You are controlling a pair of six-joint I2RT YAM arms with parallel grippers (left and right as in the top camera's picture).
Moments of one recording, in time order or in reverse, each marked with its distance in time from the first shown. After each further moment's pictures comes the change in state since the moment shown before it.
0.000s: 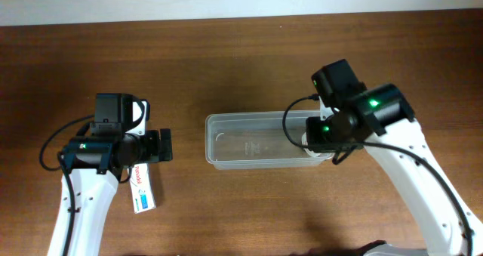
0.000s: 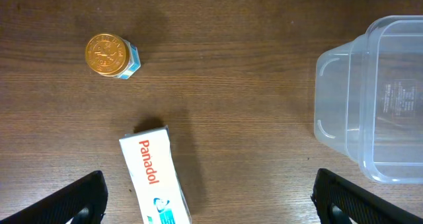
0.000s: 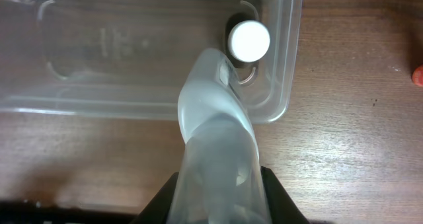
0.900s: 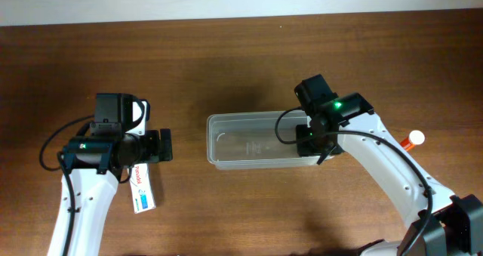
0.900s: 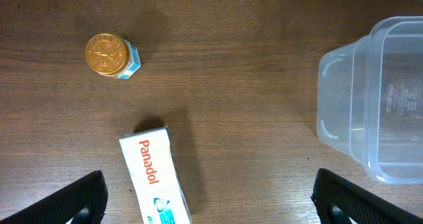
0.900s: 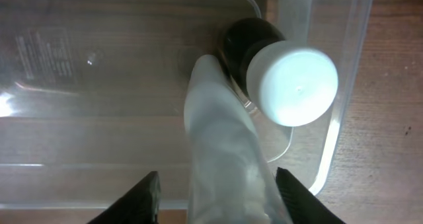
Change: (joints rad) left arm 0.000 0.000 0.000 0.000 0.000 0.000; right arm 0.002 0.103 -0.243 0.267 0.057 0.003
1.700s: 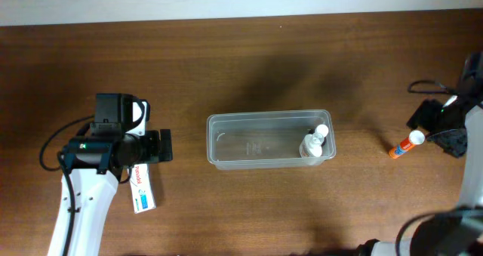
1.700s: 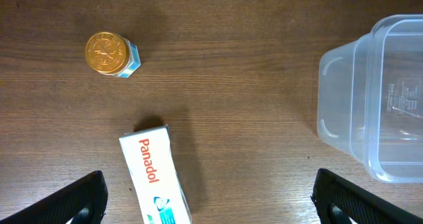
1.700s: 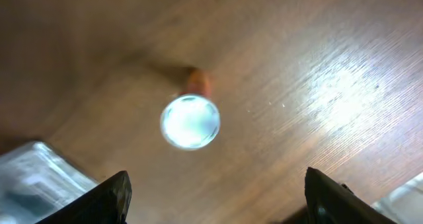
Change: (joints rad) left arm 0.000 0.000 0.000 -0.004 0.000 0.000; right arm -0.831 0.023 0.256 -0.202 0.015 -0.089
